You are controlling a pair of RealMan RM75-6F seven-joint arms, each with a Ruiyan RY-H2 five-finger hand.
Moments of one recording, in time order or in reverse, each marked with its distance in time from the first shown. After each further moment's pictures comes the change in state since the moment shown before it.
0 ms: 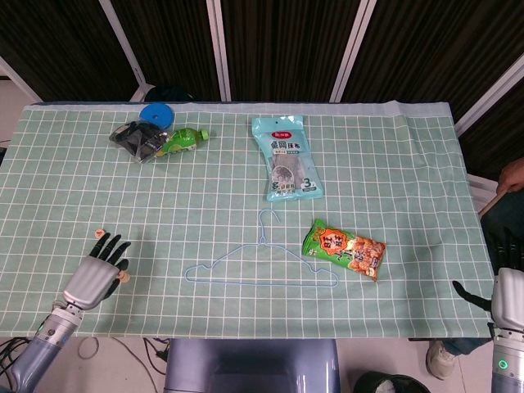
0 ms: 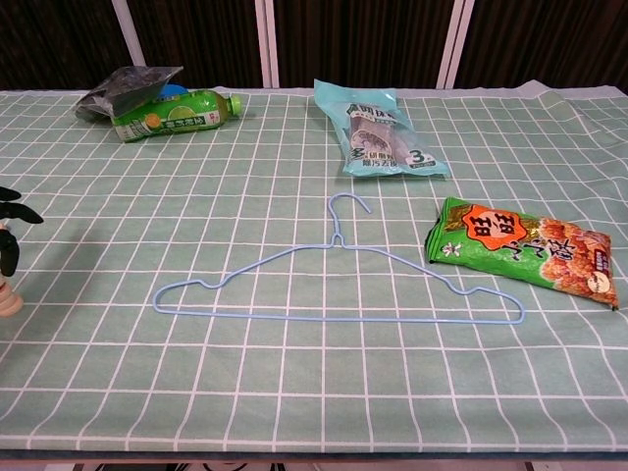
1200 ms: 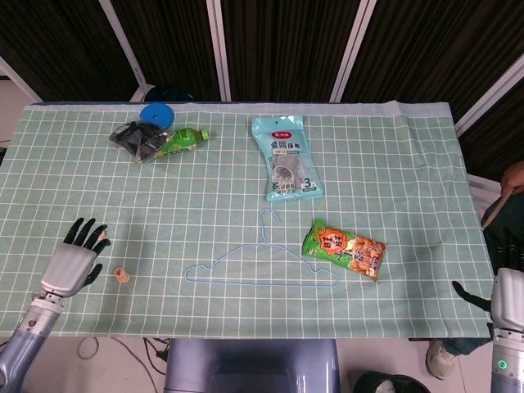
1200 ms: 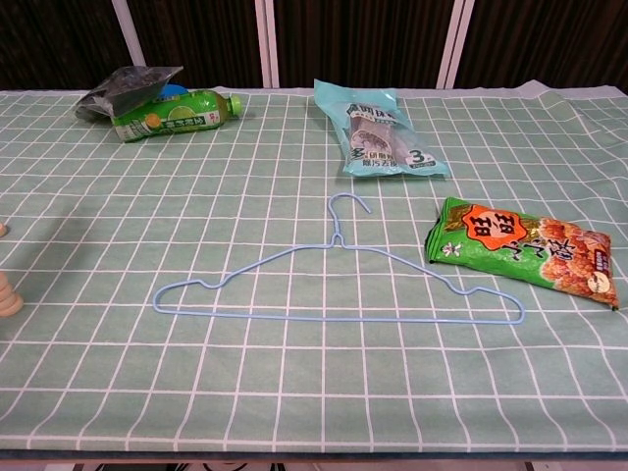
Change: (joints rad) left arm 0.009 0.042 -0.072 0.033 -0.076 0.019 -0.069; right arm 0.000 -0.003 -0.001 -0.003 0.001 0.000 -0.006
